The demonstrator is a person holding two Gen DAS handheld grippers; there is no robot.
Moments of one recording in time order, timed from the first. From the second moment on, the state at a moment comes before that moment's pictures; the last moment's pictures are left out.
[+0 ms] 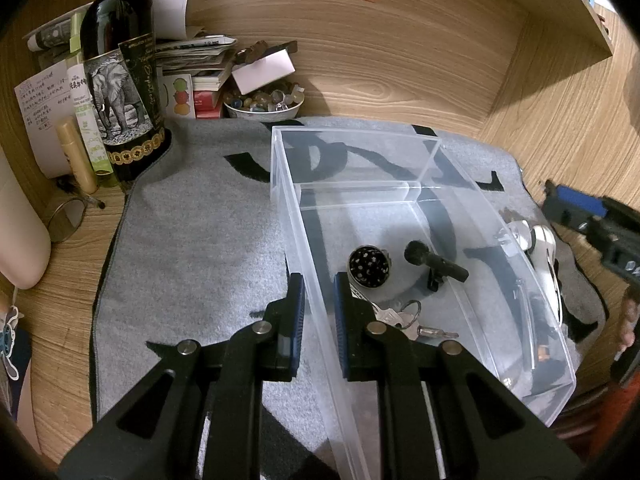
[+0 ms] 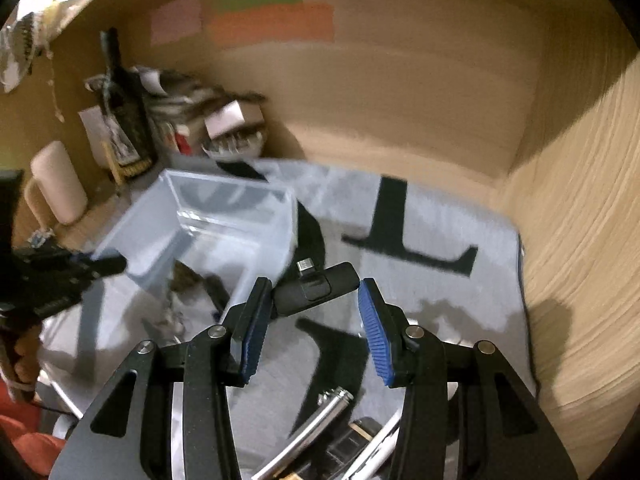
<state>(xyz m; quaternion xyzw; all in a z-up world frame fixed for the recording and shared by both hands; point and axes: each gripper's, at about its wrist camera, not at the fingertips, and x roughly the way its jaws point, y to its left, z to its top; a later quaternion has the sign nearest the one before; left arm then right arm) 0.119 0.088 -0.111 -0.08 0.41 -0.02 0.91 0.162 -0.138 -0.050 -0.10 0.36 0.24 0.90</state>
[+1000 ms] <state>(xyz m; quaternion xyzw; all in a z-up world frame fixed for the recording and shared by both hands) 0.122 0.088 -0.110 -0.08 0.41 -0.02 0.91 0.137 -0.065 -0.081 -0.15 0.40 0.33 0.84</state>
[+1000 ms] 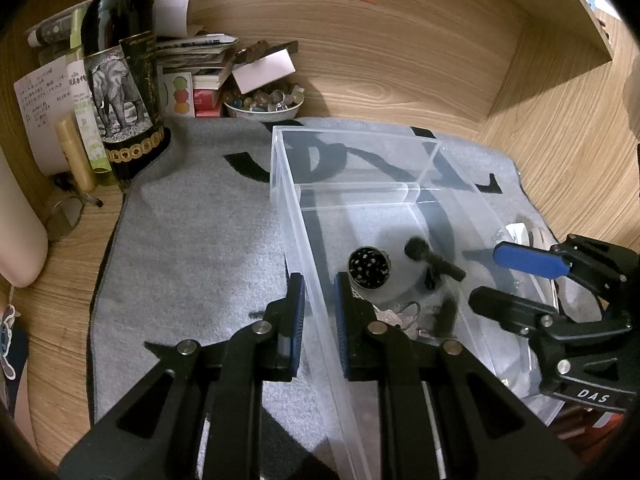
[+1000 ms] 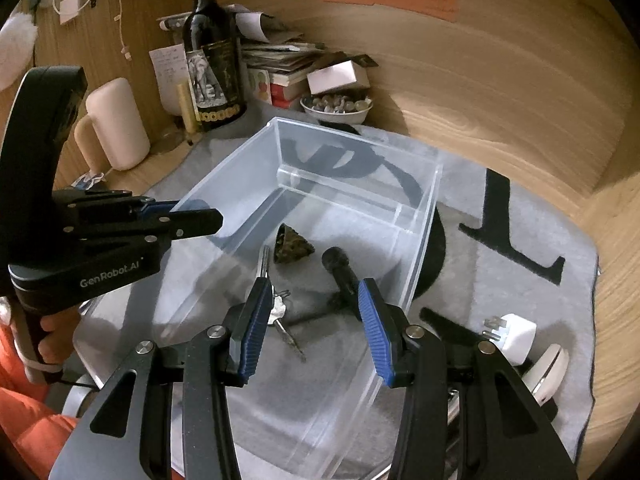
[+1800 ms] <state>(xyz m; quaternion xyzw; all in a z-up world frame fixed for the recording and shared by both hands) 0.124 0.089 -0.112 -0.09 0.42 -0.01 0.91 0.185 -0.163 -0.099 -0.05 0.43 0.20 0.88</state>
